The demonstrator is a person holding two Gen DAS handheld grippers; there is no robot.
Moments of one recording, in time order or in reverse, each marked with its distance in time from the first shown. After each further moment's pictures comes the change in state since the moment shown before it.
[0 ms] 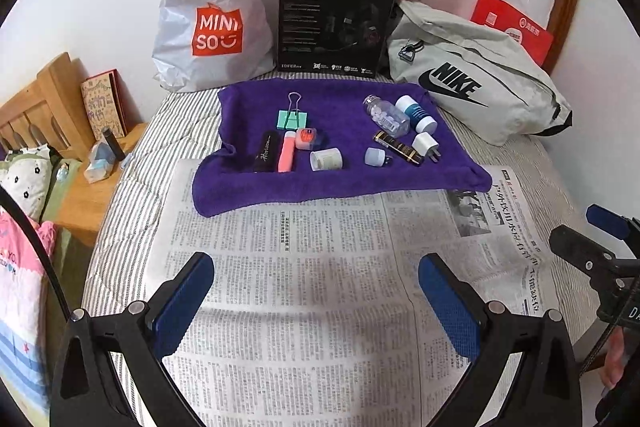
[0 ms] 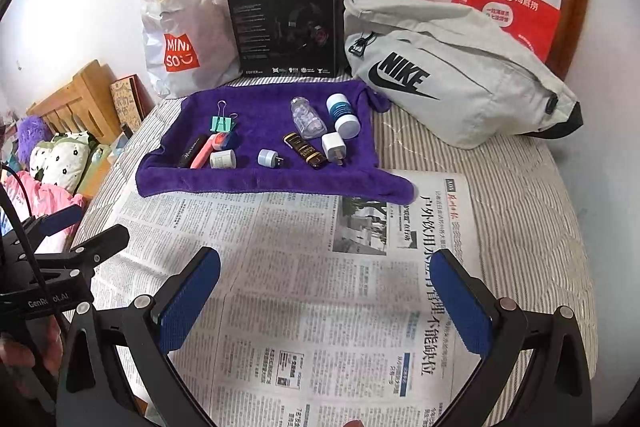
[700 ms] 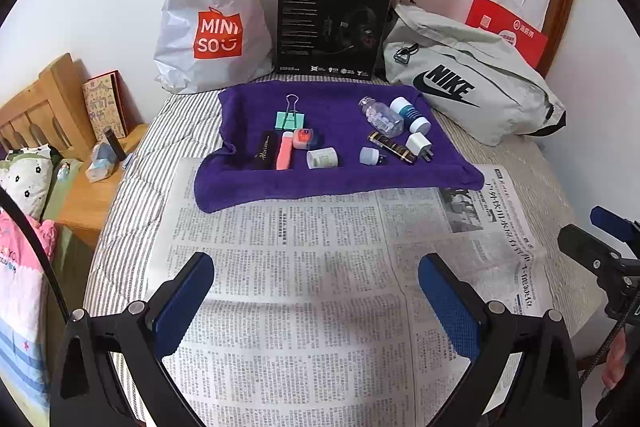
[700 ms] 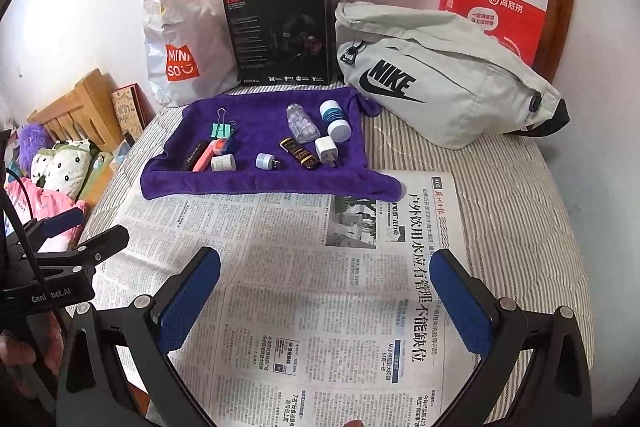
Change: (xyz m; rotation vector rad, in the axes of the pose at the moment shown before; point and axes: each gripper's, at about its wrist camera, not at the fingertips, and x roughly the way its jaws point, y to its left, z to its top) left arm -0.012 0.000 -0.005 -0.002 -0.003 -0.012; right arm -0.017 -0.009 -0.007 0.014 -0.030 0.005
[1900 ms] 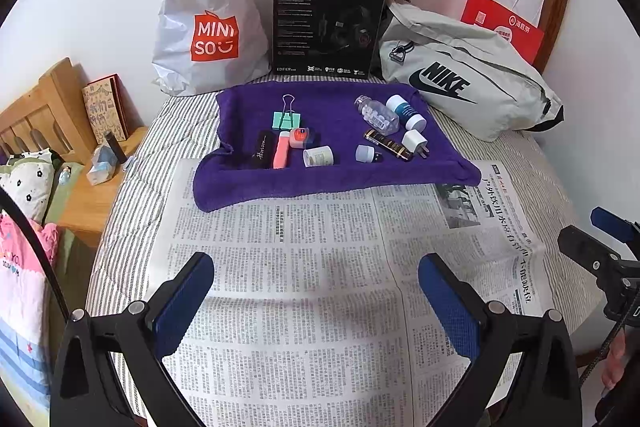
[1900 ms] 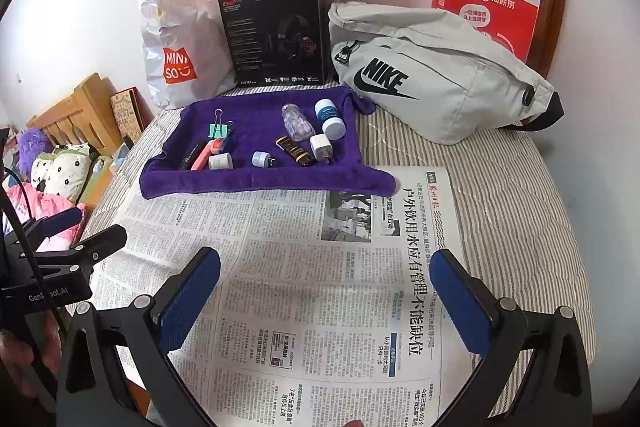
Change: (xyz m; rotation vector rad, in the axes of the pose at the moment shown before) left arm -0.005 -0.005 -0.003 0.010 0.003 0.007; right arm -0.005 -0.007 -0.006 0.012 -0.004 0.004
